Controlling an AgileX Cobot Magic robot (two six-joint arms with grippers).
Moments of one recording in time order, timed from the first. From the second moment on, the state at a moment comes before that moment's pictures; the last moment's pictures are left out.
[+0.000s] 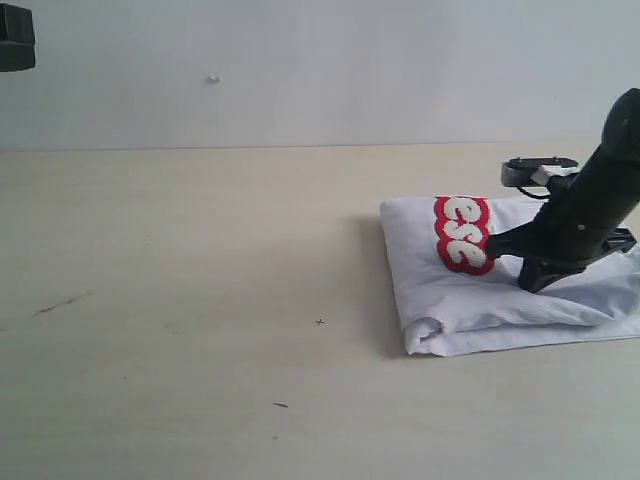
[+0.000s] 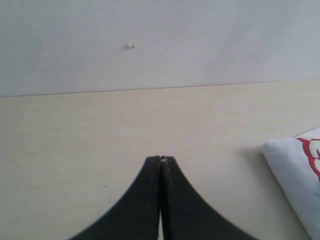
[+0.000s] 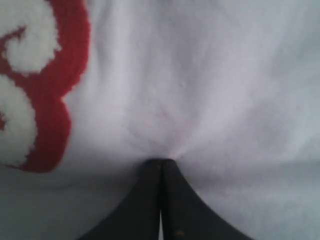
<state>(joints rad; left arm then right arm) -0.17 1.24 -1.01 -0.52 0.40 0.39 -0.11 2.06 -1.23 0.24 0.71 -0.30</state>
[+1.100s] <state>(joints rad) -0.17 1.24 -1.01 -0.55 0.40 0.39 0.24 2.05 -1.23 0.02 0.42 0.14</state>
